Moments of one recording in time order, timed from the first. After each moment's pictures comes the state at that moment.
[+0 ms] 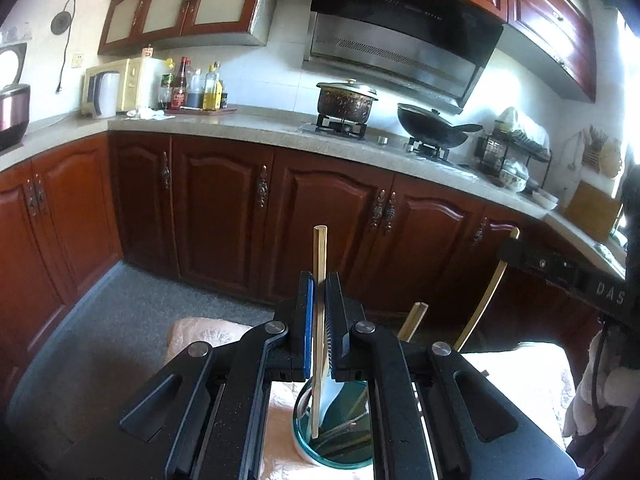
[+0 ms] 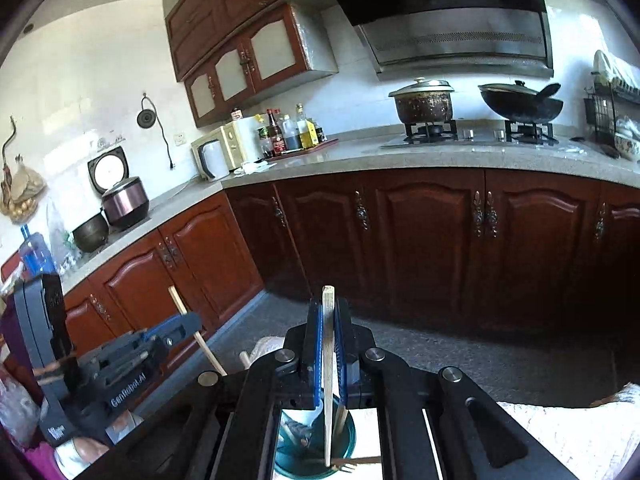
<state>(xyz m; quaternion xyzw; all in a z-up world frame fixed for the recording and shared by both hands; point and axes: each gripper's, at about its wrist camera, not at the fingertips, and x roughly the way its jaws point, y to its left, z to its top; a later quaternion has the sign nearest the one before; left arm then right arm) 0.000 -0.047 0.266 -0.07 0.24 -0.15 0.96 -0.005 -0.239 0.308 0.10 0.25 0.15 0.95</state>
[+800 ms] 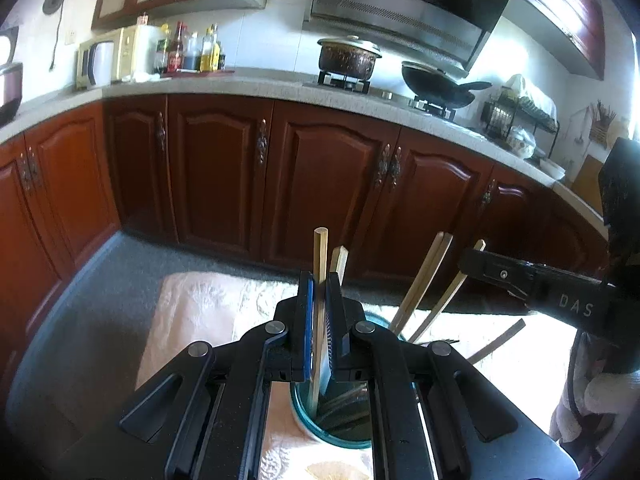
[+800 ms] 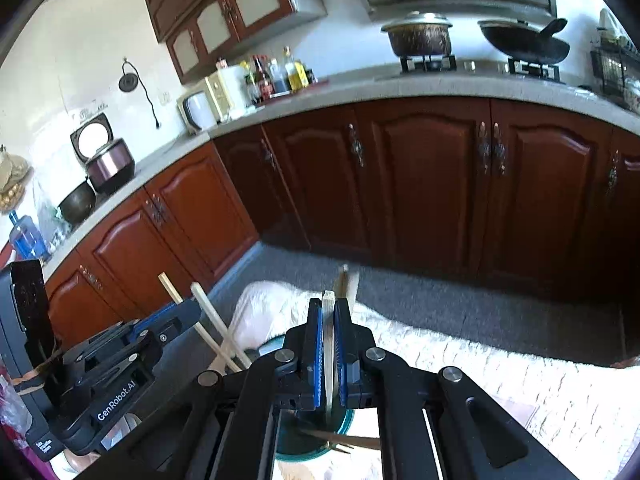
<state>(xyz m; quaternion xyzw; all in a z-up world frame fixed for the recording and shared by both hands) 0.006 -0.062 0.213 -0.05 0.30 -0.15 0.94 0.021 -0.228 0.230 0.09 0.35 0.14 0.92</state>
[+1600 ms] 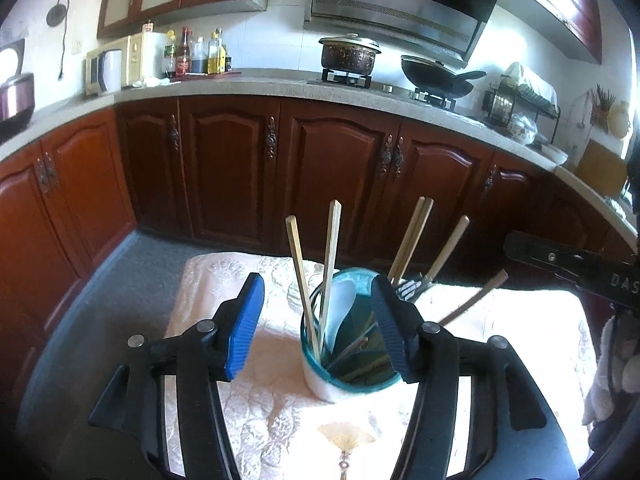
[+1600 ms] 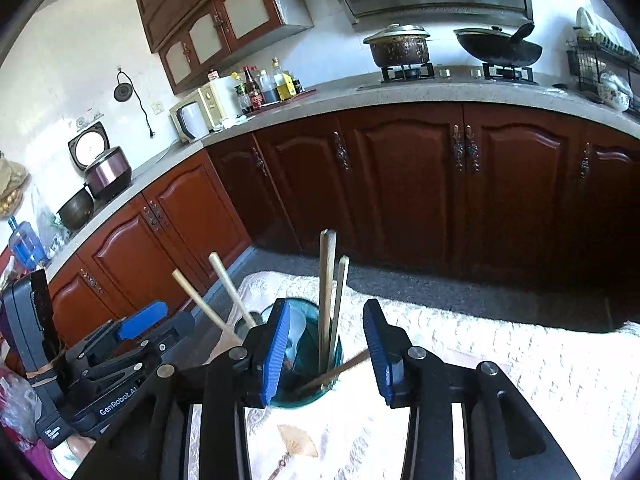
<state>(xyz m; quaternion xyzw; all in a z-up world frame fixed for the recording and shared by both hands) -0.047 -0.056 0.218 -0.03 0.29 -0.14 0.95 -0.055 -0.240 0.250 0.10 0.33 0.11 0.93</state>
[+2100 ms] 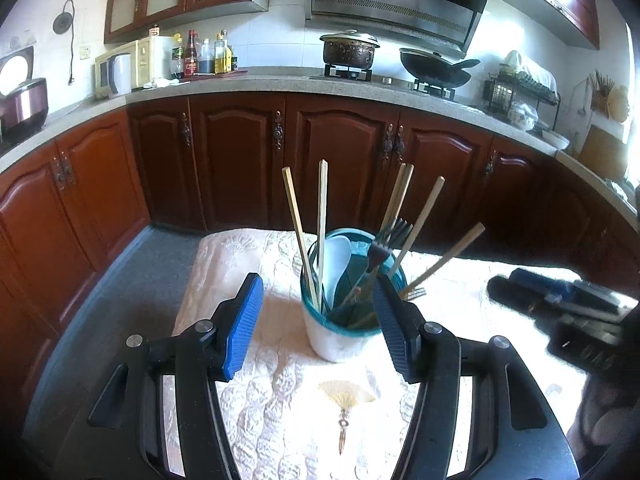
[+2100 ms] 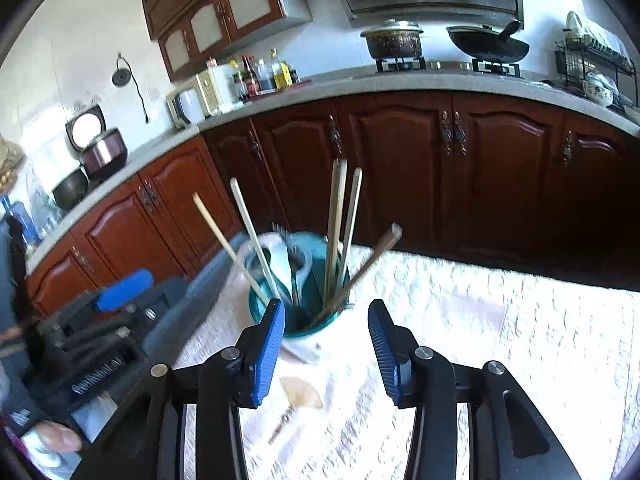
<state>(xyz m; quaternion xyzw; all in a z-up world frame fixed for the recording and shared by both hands) -0.098 -0.058 0.213 -0.01 0.30 -0.12 0.95 -0.114 -0.211 0.211 0.07 0.35 0.09 0.93</state>
